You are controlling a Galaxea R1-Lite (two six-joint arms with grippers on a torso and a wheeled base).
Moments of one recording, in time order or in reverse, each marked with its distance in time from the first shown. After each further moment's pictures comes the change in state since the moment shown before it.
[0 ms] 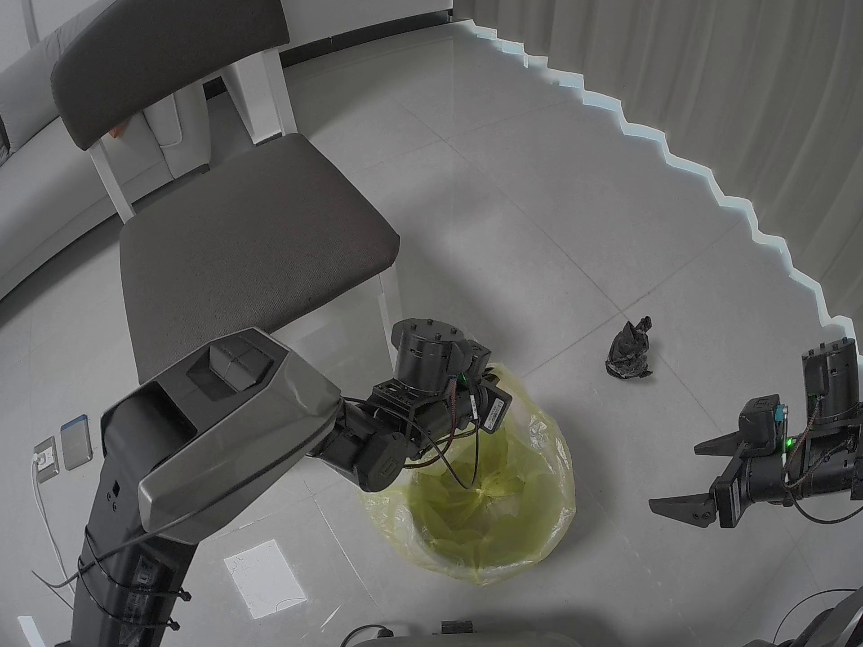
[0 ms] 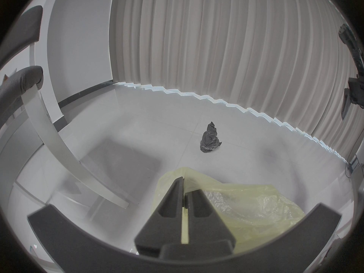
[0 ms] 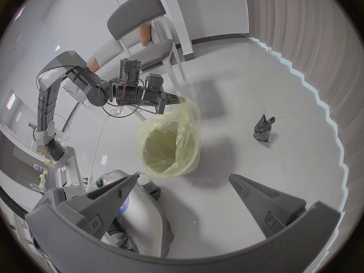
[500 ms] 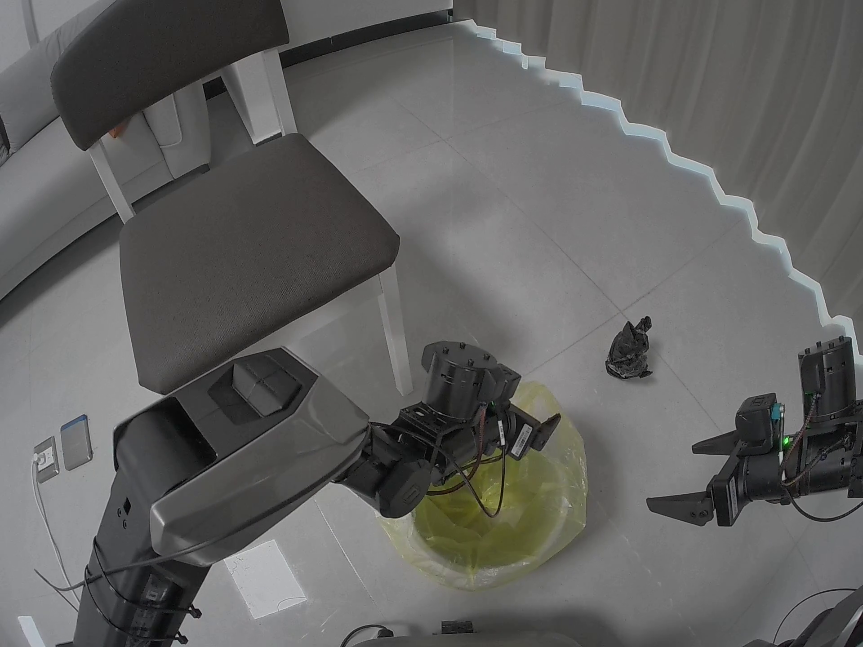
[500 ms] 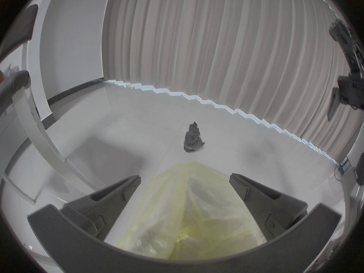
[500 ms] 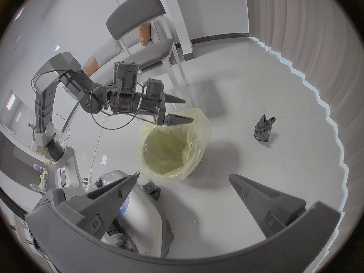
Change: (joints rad) left arm -0.072 0.007 0.027 -0.011 -0.009 -0.044; right arm 0.001 0.015 -0.008 -0.003 0.000 0.001
